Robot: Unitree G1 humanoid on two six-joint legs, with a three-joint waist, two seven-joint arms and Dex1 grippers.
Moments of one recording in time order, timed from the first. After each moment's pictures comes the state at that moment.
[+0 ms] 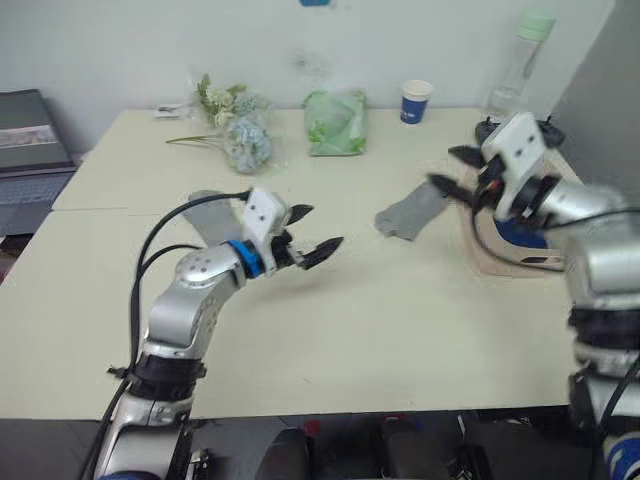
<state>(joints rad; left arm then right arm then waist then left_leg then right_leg) -0.38 0.45 0.01 -0.14 -0.34 0.40 -0.70 -0.59 -0.53 -0.07 -0.31 0.24 0.66 0.68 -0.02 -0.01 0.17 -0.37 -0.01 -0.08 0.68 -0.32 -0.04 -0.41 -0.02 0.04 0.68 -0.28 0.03</state>
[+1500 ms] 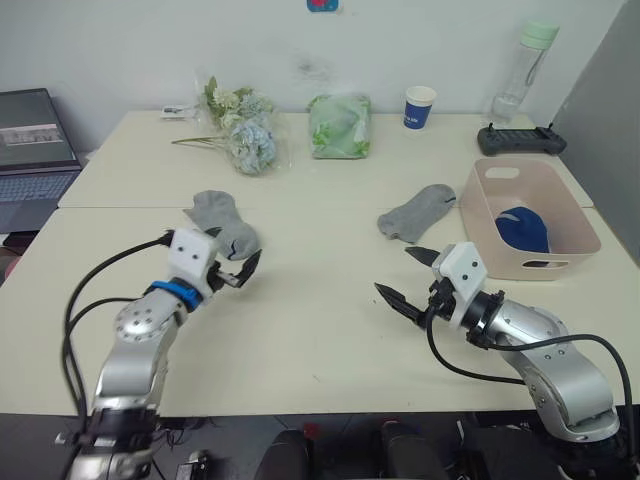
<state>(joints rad) -0.25 0.51 0.10 0.05 -0.16 0.18 -0.54 -0.15 -0.47 0.08 -0.59 0.27 0.61 0.56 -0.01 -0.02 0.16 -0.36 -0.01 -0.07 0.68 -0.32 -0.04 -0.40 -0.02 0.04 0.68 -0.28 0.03</state>
